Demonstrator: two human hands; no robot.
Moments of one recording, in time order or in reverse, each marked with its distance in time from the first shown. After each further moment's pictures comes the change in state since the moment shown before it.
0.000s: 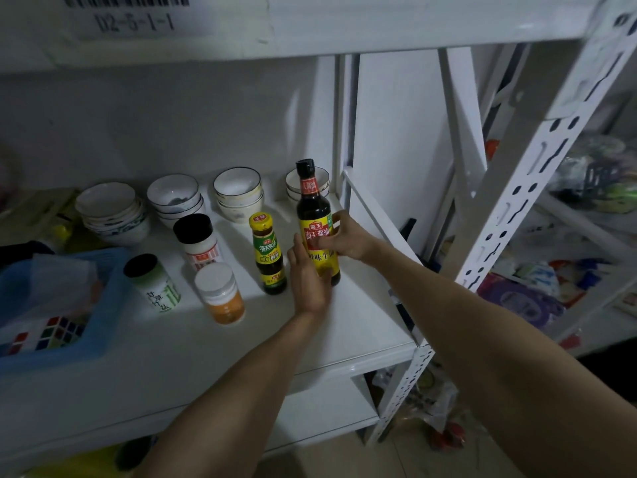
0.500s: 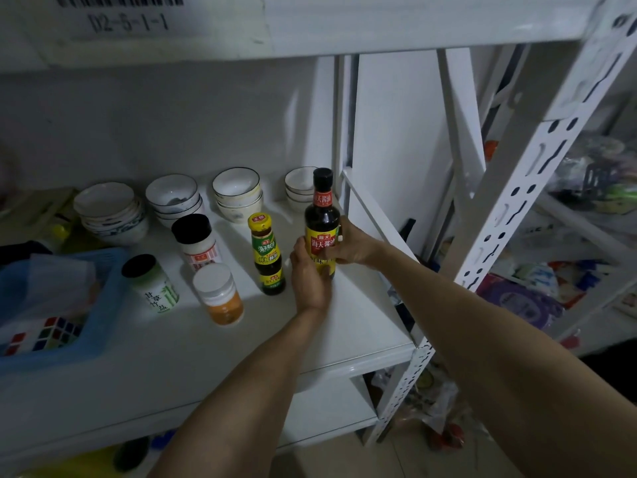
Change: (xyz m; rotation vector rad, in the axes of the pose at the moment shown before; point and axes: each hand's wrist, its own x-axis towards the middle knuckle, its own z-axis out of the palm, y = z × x) left_hand 0.006 -0.003 0.010 -0.057 0.017 -0.030; right_hand -0.008 0.006 -0.006 -0.015 -0.107 -0.067
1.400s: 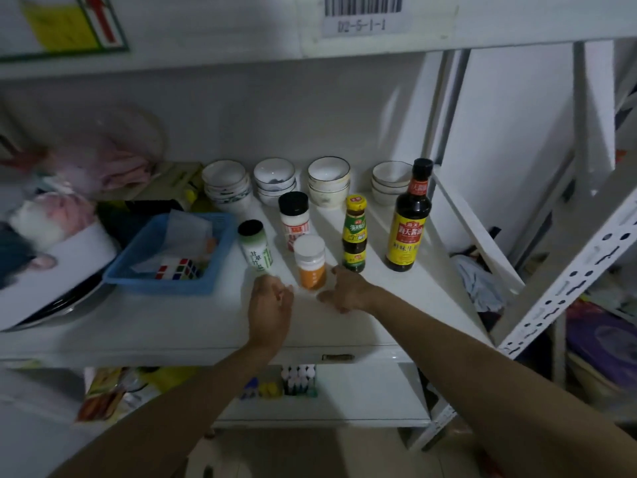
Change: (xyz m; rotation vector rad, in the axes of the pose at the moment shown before) left_hand -0.071 -0.106 -0.197 0.148 0.181 0.005; right_hand -0.026 -0.031 0.174 -0.255 -0.214 0.186
